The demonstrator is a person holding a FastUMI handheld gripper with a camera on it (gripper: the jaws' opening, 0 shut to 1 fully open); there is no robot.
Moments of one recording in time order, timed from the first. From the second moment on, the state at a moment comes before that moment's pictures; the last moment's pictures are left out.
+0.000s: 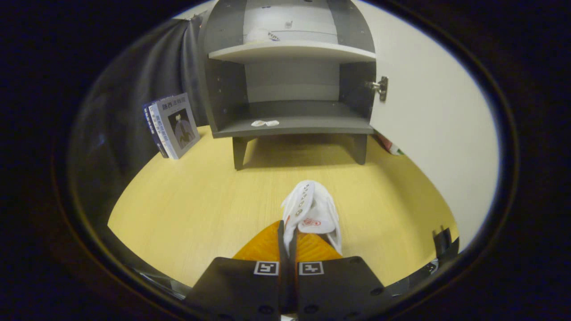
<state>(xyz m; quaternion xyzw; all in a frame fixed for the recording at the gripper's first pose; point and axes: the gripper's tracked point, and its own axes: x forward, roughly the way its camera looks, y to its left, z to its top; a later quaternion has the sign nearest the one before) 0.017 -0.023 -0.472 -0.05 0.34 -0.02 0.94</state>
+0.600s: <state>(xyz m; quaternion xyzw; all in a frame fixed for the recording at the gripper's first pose) 0.099 -0.002 -0.243 -0.10 0.20 -0.04 0.97</state>
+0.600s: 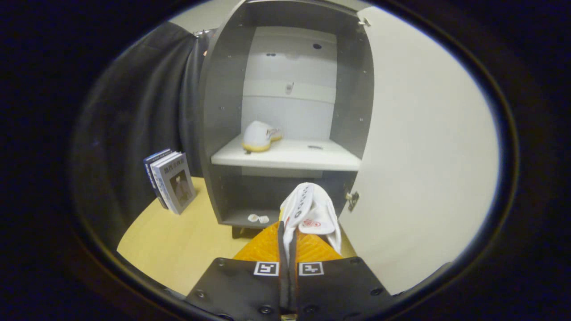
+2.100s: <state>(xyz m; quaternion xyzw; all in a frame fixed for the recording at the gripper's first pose) 0.397 -0.043 -0.241 -0.11 0.26 0.03 0.96</state>
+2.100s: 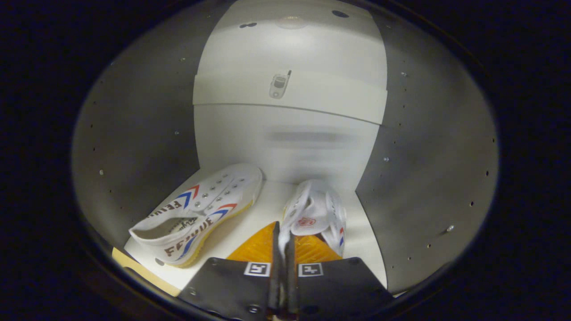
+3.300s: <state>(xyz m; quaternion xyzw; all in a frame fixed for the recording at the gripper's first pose) 0.323 -0.038 -0.197 -0.05 0.23 0.00 0.97</state>
